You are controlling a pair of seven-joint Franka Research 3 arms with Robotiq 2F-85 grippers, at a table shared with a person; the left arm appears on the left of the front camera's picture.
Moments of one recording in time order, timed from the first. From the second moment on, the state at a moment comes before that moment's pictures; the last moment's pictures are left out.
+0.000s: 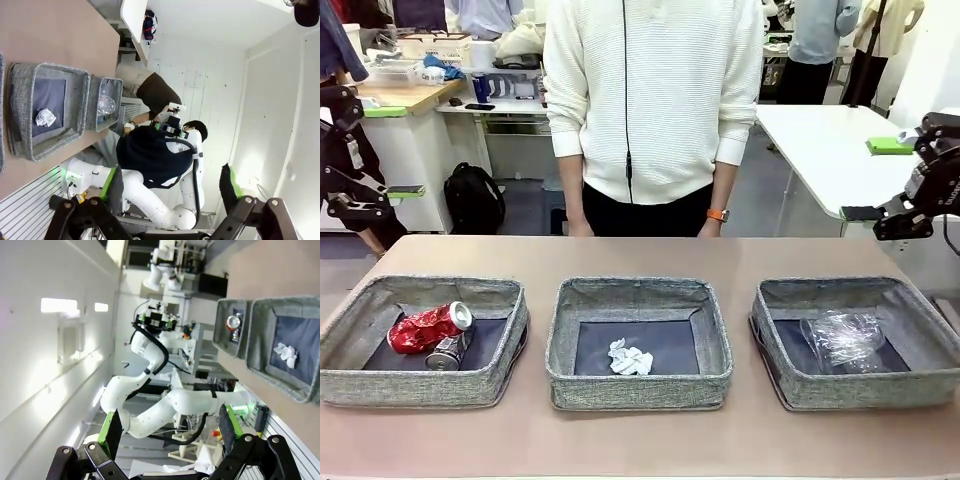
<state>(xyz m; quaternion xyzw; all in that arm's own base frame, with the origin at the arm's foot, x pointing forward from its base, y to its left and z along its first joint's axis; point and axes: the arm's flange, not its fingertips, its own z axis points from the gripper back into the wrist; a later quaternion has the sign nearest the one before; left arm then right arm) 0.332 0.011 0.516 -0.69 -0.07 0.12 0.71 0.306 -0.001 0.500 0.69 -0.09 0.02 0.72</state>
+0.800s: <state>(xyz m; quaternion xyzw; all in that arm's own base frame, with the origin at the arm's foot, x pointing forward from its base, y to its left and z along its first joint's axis) 0.332 0.011 0.516 -0.69 -0.07 0.12 0.71 0.306 0.000 0.500 0.69 -0.09 0.02 0.72</state>
